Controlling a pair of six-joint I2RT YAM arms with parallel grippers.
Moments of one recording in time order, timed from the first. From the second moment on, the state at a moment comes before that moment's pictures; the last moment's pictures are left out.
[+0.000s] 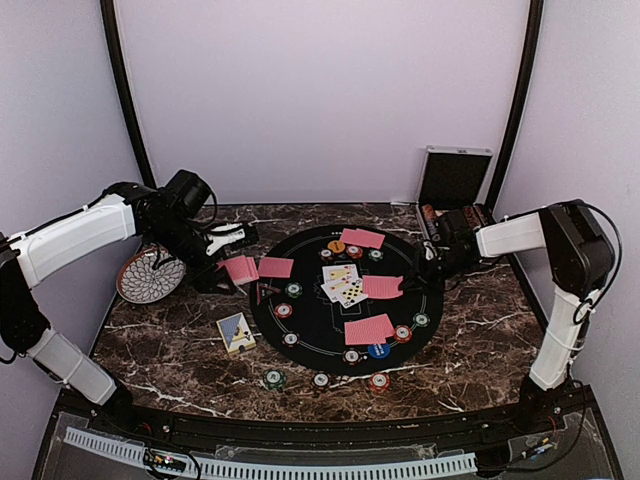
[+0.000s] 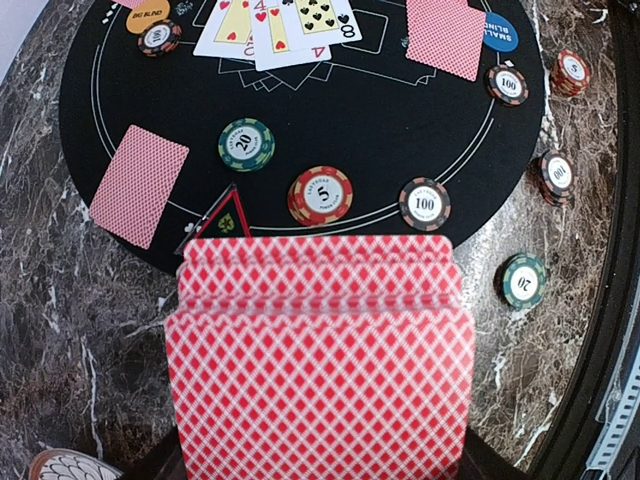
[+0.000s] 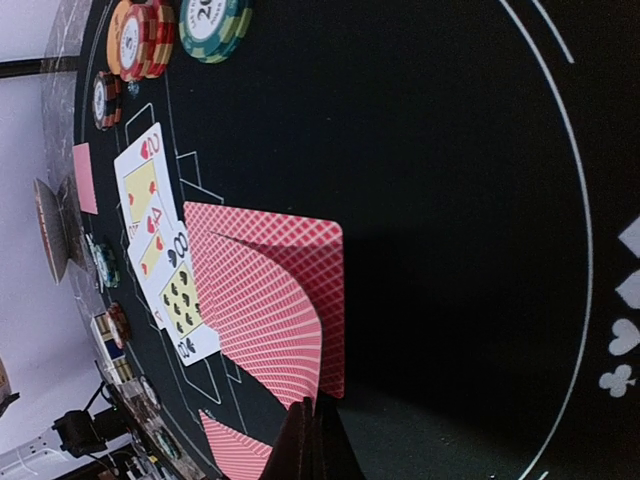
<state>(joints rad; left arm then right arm) -0.50 1.46 1.27 -0.96 0.29 0.64 0.32 1.87 1.07 -0.29 -0.58 0.62</state>
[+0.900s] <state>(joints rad) -0.40 1.53 1.12 -0.75 0.11 0.43 0.34 1.69 1.11 -0.43 -0.32 0.60</state>
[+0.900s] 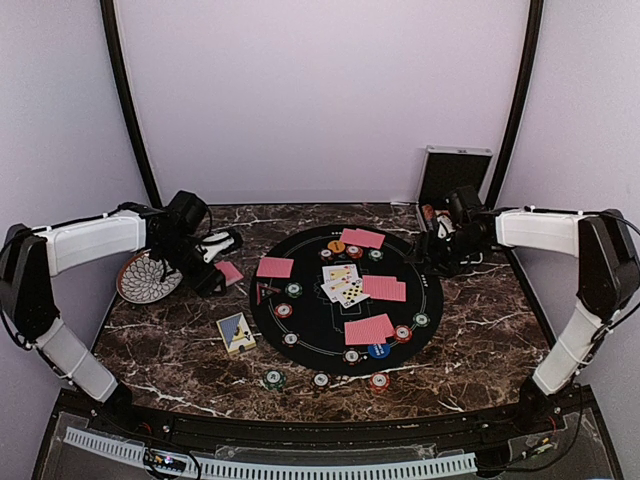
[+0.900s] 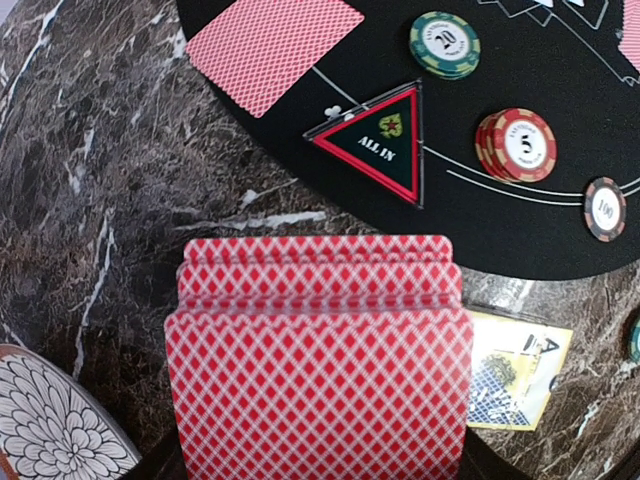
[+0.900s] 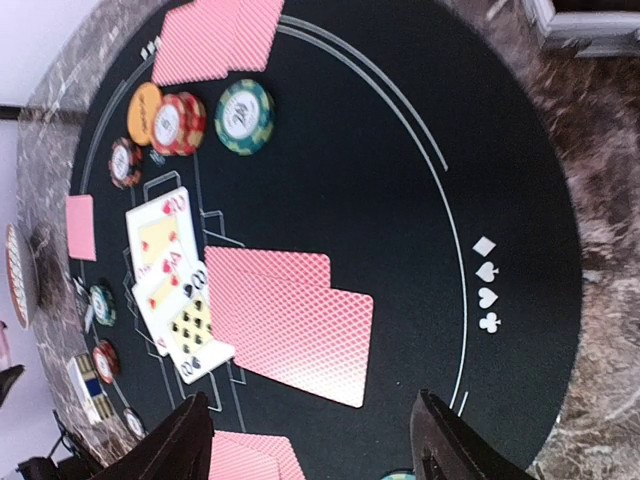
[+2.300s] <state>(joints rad) -0.28 1.33 0.64 -0.71 0.21 0.80 0.38 1.62 1.13 -0.48 -0.29 0.62</state>
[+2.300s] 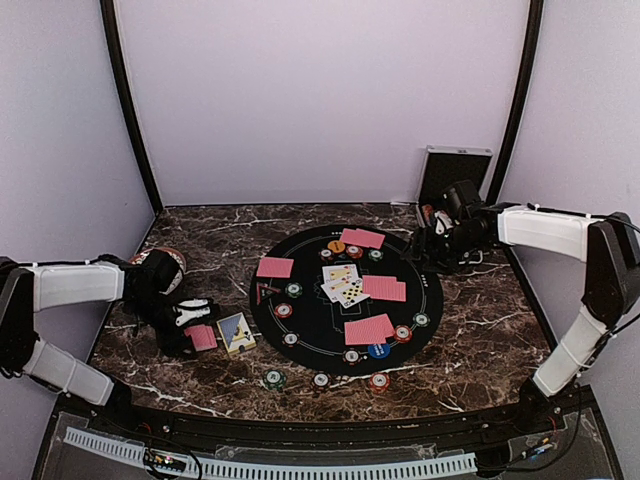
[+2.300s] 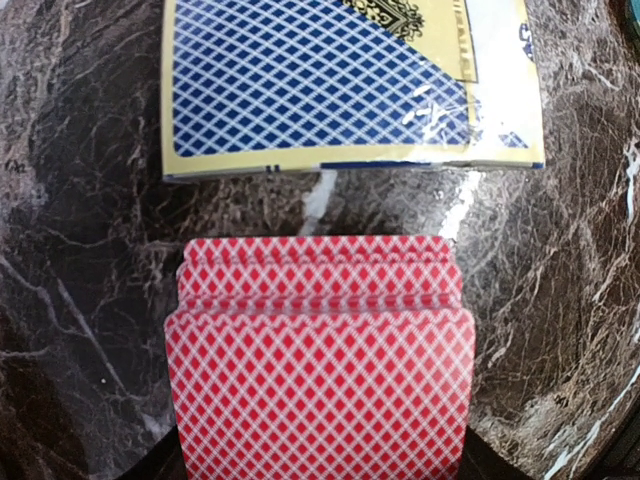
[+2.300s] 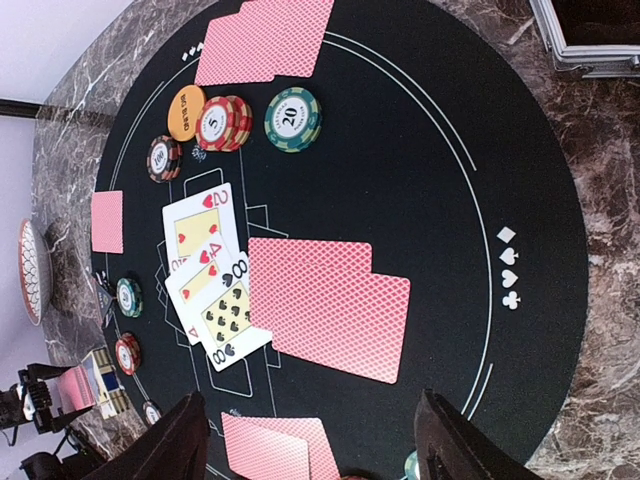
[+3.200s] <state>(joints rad) -0.39 1.42 0.67 -0.61 0.21 0.77 0.38 1.59 1.13 -0.48 -0.29 0.62</state>
